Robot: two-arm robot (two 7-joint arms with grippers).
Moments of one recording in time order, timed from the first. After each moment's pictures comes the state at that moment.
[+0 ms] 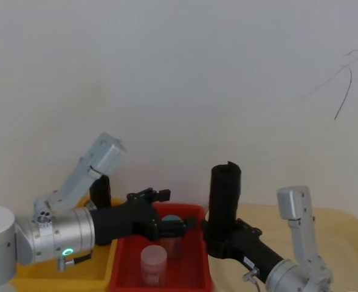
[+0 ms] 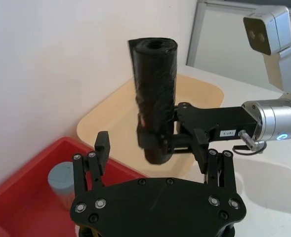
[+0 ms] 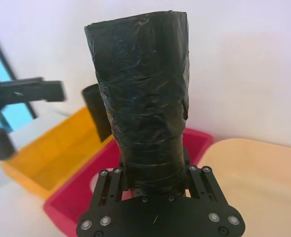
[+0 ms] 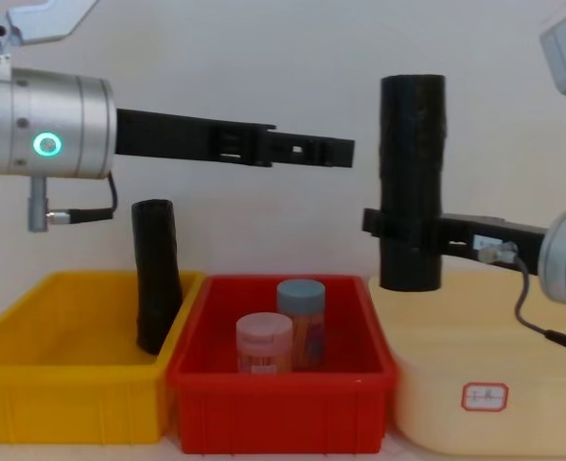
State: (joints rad) left arm -0.58 0.40 0.47 -1.49 -0.52 0.35 -0.71; right arm 0.33 0.27 -0.40 -1.46 0.48 0.18 0.26
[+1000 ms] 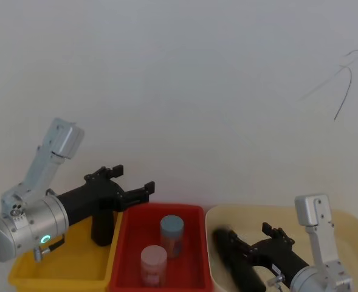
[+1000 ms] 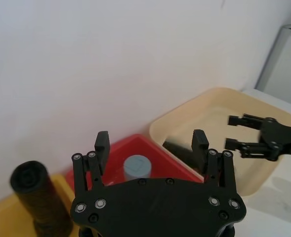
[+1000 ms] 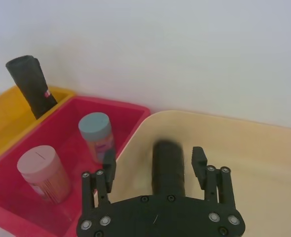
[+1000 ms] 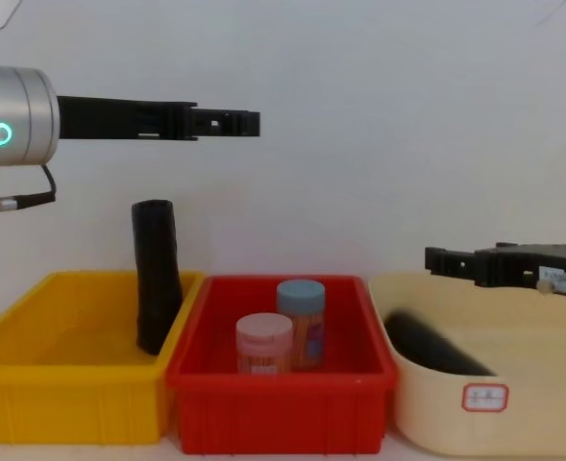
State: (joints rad) left arm -0.52 0.40 0.36 -1.52 -0.53 0.33 -0.46; right arm 0.30 0.31 -0.35 -1.48 0.40 0.26 0.12
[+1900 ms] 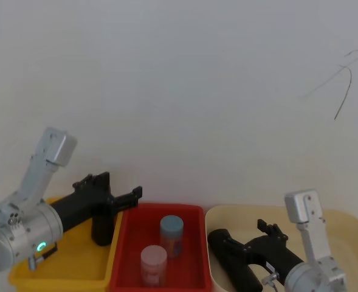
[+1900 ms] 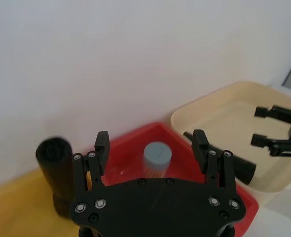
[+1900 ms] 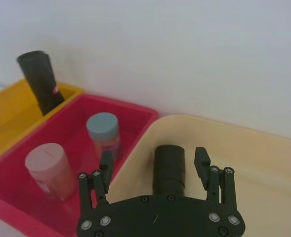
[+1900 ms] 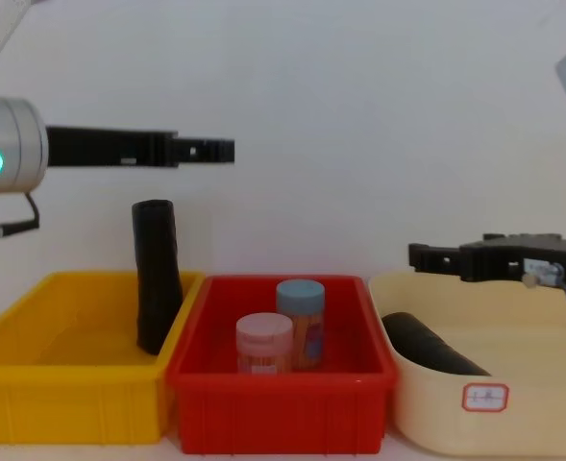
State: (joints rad) left arm -0.49 0.40 0.36 -1.51 -0.52 0.33 -0.37; right arm 0.31 0.31 -0.38 -1.50 0.36 0.28 0.13
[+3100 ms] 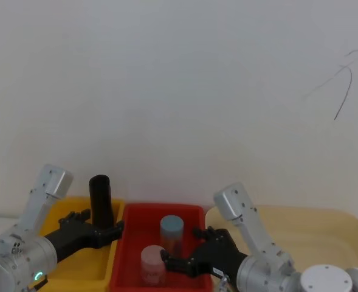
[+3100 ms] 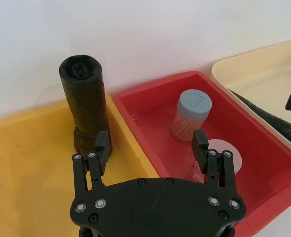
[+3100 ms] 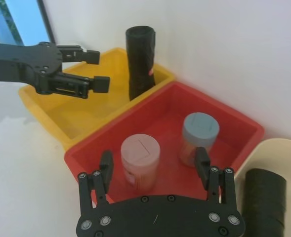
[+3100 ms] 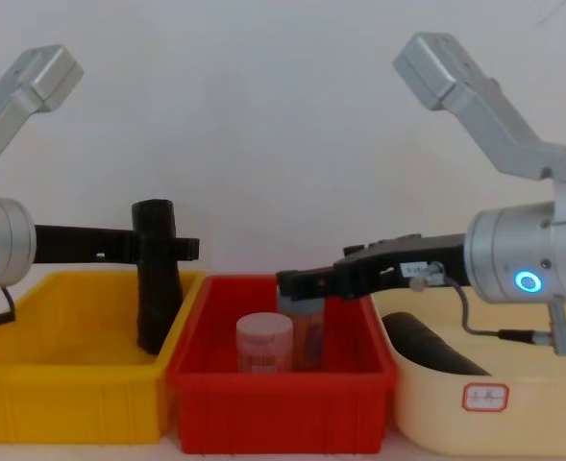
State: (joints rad) left arm -0.43 0.39 0.37 -1.44 -0.49 0.38 -0.26; right arm 0.46 0.29 -0.54 -1.44 0.30 0.39 0.36
